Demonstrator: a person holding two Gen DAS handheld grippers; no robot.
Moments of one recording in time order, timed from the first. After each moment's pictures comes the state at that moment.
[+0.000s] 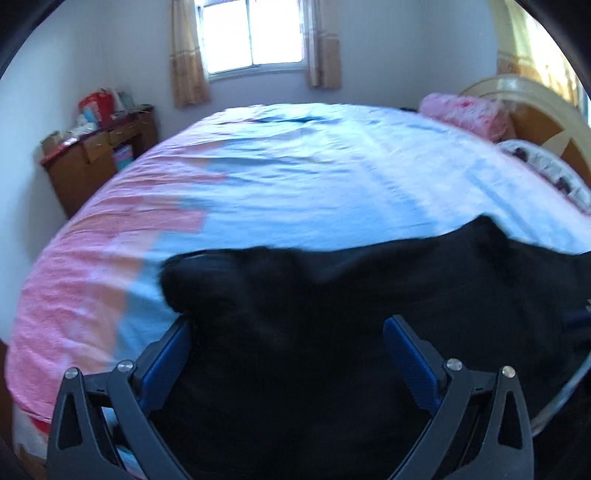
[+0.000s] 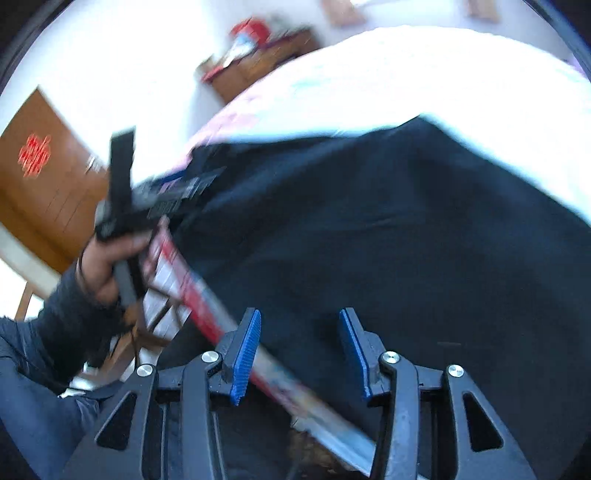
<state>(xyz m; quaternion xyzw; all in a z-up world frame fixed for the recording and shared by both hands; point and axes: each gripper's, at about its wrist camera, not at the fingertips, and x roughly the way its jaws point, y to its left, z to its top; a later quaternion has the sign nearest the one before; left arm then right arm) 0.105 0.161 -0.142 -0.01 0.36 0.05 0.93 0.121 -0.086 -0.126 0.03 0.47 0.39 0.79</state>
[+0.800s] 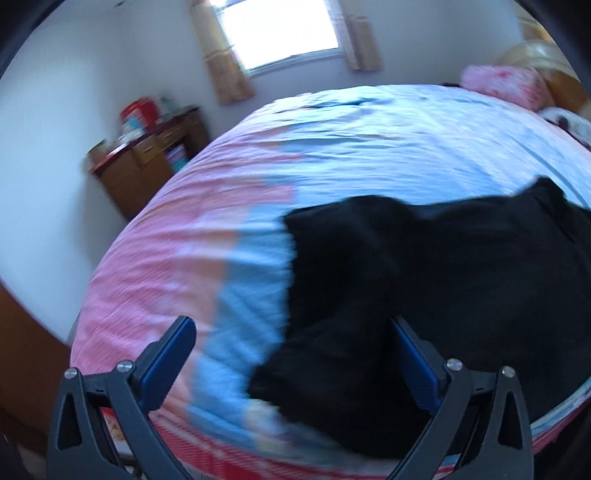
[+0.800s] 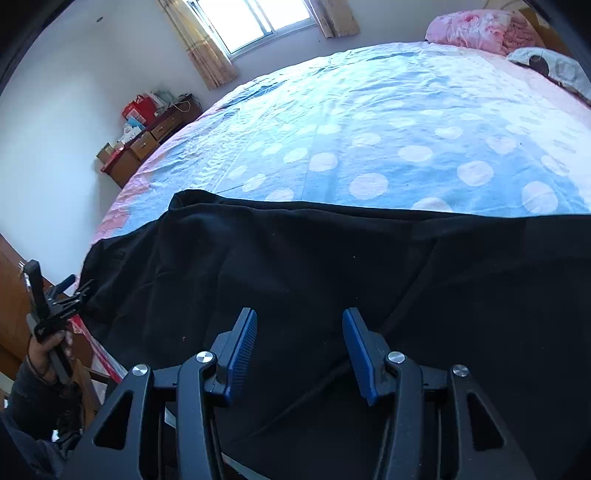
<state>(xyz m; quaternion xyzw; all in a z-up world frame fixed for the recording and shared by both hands) 0.066 0.212 -0.143 0.06 0.38 0.18 0.90 0.143 -0.201 -0.136 0.08 0.45 0.21 0.86</state>
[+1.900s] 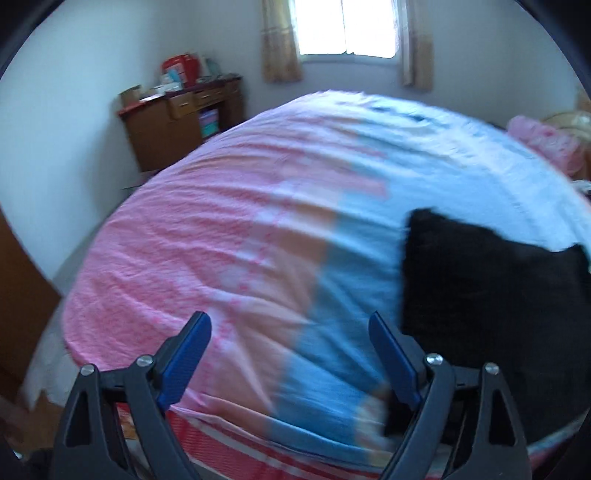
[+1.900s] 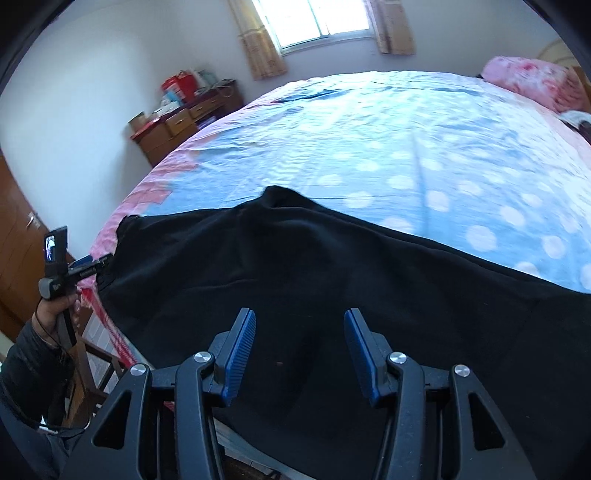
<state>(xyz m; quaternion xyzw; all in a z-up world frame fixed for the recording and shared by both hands) 0.053 0.296 -0.153 -0.05 0.37 0.20 0.91 0.125 -0.107 -0.109 0.01 0.42 0.28 0.86</state>
